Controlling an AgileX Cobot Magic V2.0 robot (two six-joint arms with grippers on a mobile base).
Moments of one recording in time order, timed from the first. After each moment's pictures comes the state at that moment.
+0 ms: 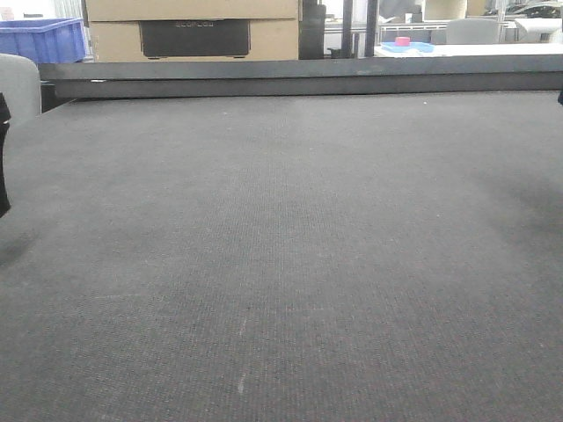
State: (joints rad) left arm -0.05 1.58 -1.12 0.01 1.03 -0.06; right arm 0.03 1.55 -1.08 0.11 0.88 -0.14
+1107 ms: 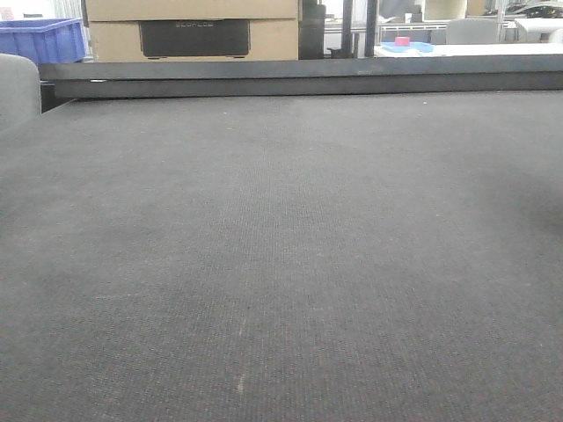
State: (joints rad) left arm -0.02 1.43 -1.23 0.01 1.03 -0.06; right arm 0.03 1.13 -1.11 0.13 0.85 -0.14
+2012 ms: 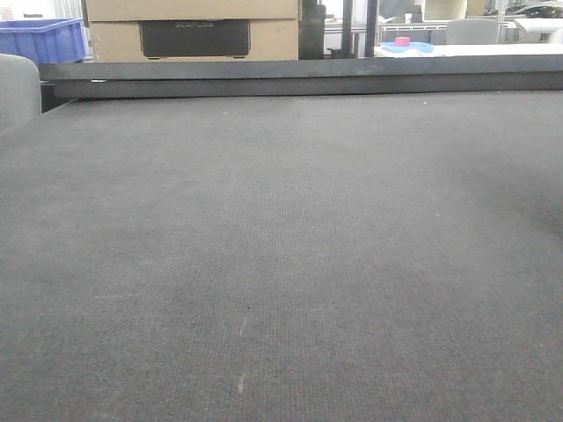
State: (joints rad) left arm -0.02 1.01 -1.28 0.01 0.83 -0.06; right arm 0.03 1.01 -1.28 0.16 0.86 -0.14
